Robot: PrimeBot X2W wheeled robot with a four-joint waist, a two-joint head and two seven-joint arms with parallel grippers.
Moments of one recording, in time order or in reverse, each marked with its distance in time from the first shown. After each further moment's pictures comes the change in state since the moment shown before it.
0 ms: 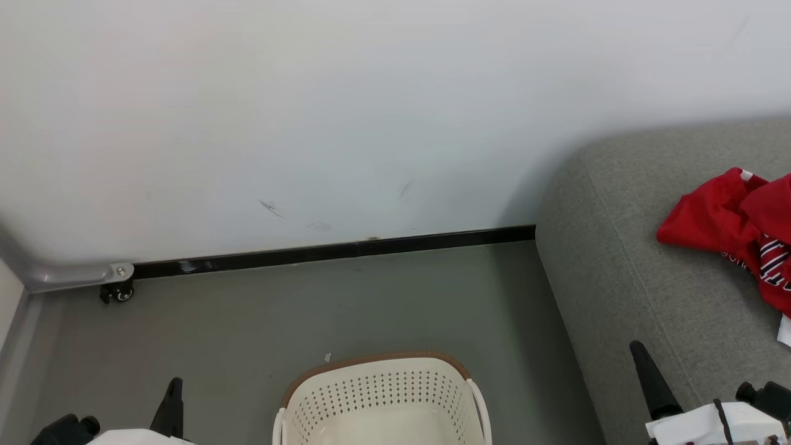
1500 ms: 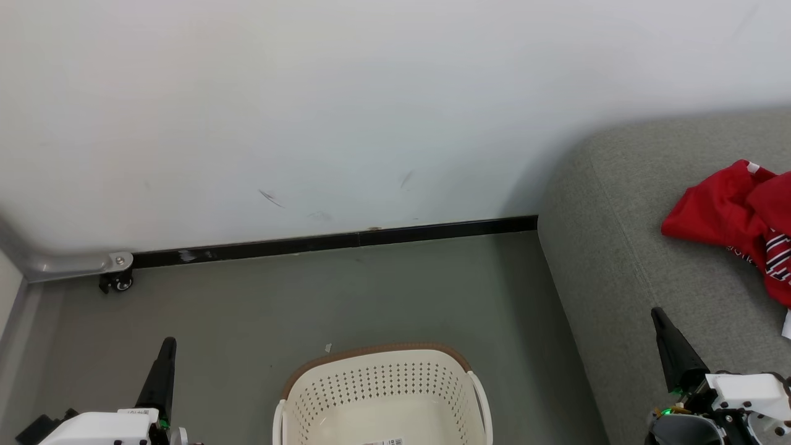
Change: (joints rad) left arm -0.057 -0.042 0.098 -0.015 -0.564 -0.135 0.132; right arm -0.101 -0.038 -0.036 0.056 0.658 0.000 0.119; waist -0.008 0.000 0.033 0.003
